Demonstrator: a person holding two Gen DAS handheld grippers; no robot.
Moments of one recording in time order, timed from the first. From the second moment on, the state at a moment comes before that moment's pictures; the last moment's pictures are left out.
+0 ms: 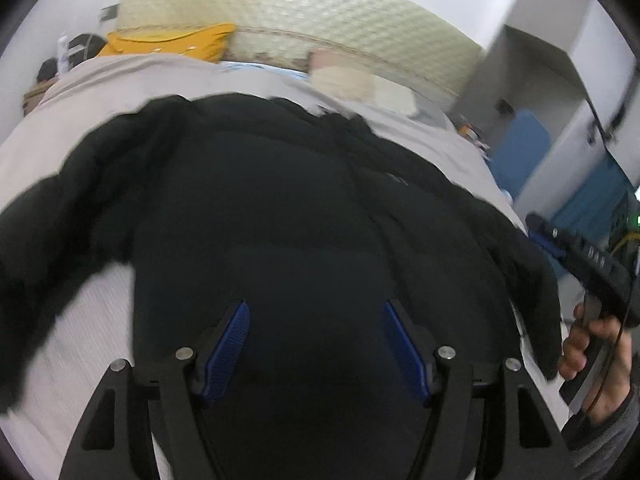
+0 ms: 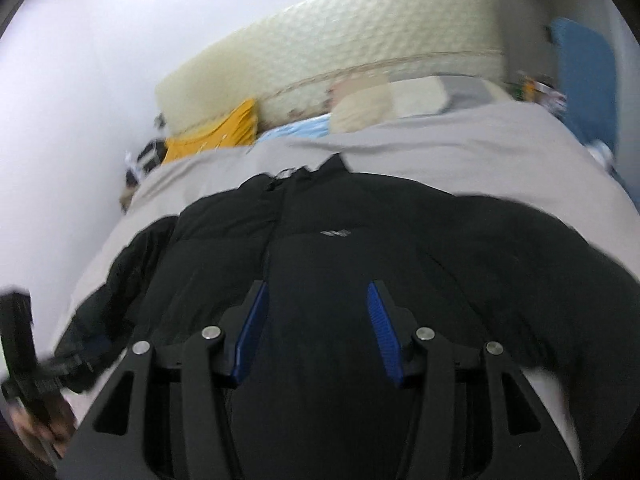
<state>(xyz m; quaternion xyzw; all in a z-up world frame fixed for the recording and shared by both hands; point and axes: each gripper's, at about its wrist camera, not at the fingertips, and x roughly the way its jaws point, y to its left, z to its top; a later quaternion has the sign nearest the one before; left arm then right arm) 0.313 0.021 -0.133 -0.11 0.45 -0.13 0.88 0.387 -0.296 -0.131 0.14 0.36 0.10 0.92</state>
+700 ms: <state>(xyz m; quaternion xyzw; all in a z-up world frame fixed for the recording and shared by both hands) 0.246 -0.004 -0.186 -0.07 0.43 -0.08 0.90 0.228 -0.499 -0.262 0.60 0.30 -0.12 0.73</state>
